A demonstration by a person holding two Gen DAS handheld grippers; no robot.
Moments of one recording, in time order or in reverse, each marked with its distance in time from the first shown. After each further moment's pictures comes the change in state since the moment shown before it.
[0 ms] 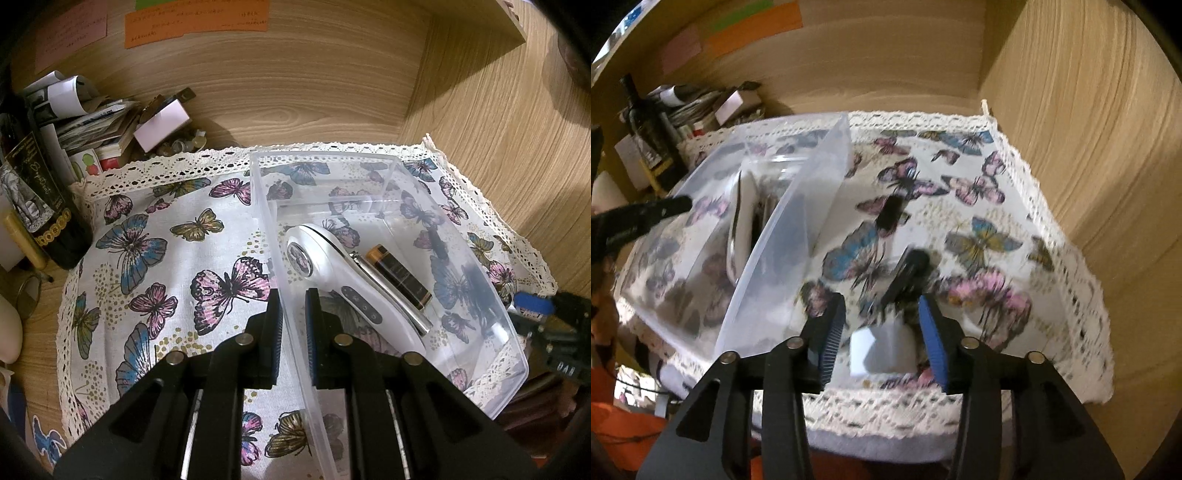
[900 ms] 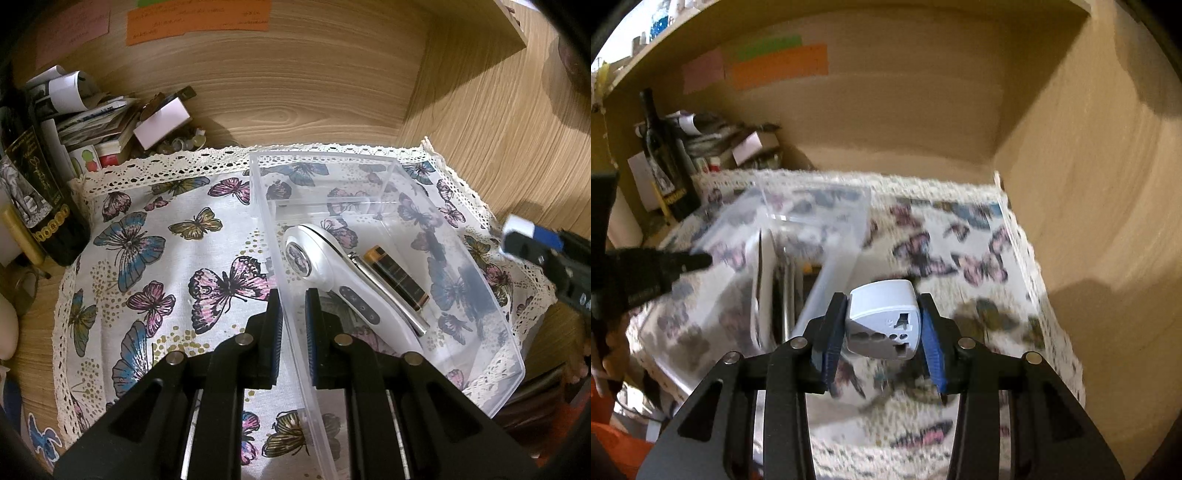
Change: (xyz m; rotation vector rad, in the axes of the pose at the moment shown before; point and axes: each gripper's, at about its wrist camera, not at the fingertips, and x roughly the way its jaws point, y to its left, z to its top) left arm 0.000 -0.001 -0.002 -0.010 -0.003 -0.011; right arm -0.019 0.023 0.056 -0.078 -0.185 -0.010
